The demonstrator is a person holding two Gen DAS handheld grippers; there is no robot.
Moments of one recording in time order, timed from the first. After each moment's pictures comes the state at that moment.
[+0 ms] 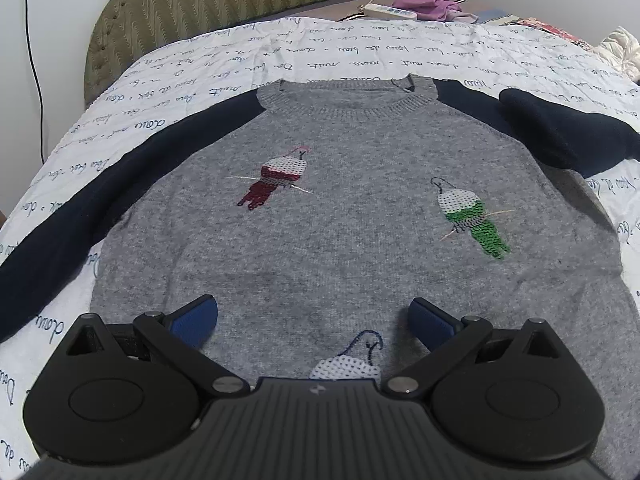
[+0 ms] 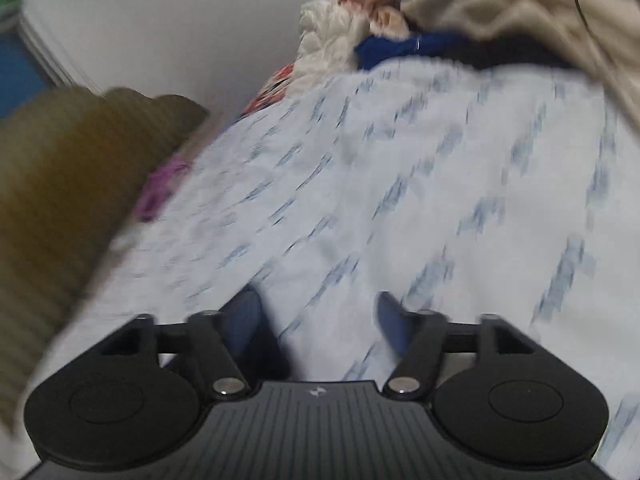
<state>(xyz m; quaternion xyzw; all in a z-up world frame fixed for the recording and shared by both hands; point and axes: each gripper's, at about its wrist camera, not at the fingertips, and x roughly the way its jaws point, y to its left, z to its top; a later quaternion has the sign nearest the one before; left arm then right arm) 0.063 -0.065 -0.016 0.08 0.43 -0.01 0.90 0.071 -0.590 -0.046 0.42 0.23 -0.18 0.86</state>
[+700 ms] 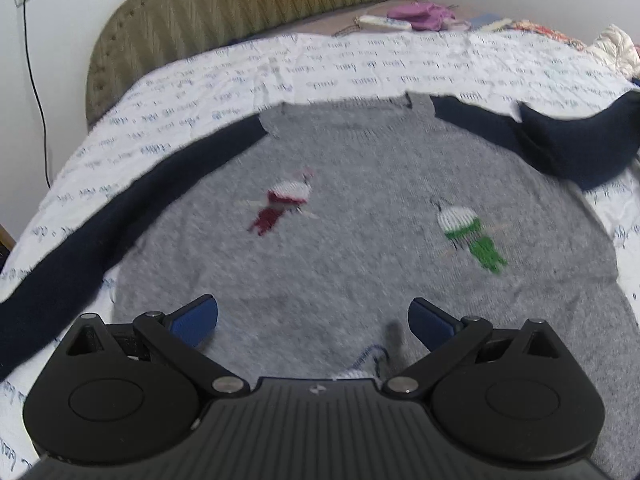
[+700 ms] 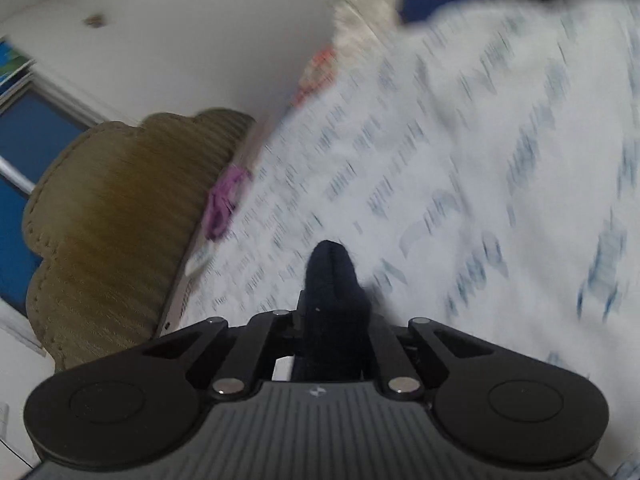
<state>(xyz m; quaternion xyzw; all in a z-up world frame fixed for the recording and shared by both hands) 0.062 -0.062 0.003 0.10 0.41 -0.01 0.91 0.161 -0.594 -0.013 0.42 0.17 -0.15 0.88</state>
